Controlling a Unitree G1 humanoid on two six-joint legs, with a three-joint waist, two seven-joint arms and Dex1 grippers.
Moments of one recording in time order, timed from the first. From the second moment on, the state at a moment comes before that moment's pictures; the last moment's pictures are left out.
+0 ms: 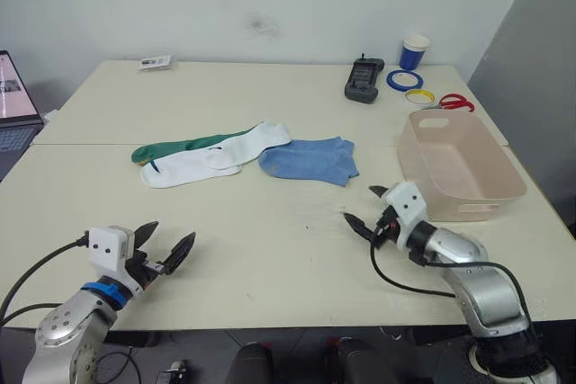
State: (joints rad) left arm 0.26 0.47 0.41 -0.19 -0.47 0.19 -0.62; right arm -0.27 -0.38 0.15 -0.29 0.14 0.42 0.56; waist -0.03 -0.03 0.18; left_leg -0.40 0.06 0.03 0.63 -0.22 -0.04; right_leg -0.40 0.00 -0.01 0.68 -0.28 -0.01
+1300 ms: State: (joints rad) left arm -0.56 0.35 0.04 0.41 -0.25 0.27 -0.56; right arm -0.37 -0.32 0.17 -0.10 0.03 0.42 0.41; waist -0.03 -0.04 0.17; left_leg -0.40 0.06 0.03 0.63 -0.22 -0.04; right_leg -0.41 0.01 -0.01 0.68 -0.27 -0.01
